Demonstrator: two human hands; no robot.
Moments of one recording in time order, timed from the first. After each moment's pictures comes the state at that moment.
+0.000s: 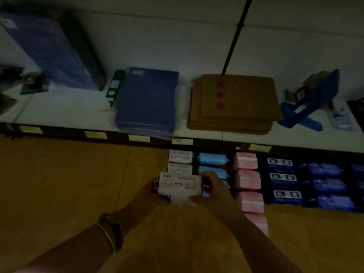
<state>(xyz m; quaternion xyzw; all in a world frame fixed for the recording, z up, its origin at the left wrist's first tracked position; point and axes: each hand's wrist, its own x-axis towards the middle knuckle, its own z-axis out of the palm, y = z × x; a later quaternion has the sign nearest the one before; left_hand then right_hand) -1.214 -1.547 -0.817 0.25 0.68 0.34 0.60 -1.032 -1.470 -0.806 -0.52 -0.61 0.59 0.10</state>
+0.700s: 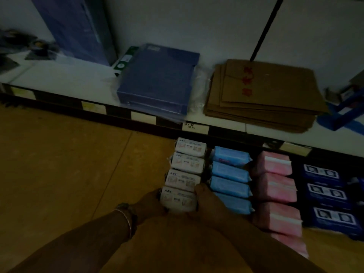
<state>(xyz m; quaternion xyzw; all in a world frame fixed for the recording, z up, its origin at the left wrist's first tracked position) -1.207 -1.557 -1.013 0.27 0.71 0.24 0.60 -1.046 -1.464 -1.003 -0.39 -0.83 0.38 -0.13</state>
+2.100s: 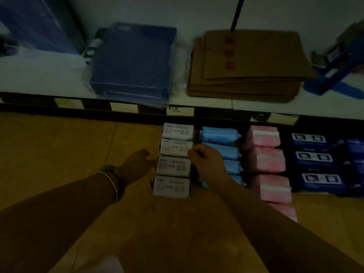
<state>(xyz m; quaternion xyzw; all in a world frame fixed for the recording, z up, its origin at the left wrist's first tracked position) -1.226 -1.498 -0.959 0.36 0.83 0.06 0.43 -1.058 -1.438 -0.953 -0.52 -0.68 0.49 0.16</state>
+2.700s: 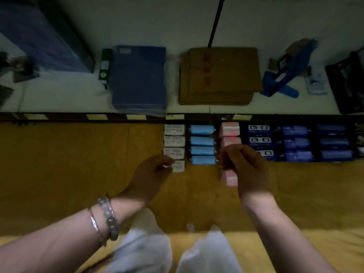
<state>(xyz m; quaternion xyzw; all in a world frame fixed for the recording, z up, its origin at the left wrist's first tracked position) -1.178 -1.559 -0.652 0.34 0.76 0.25 0.48 -1.004 -1.502 -0.618 -0.60 -0.41 0.59 0.36</state>
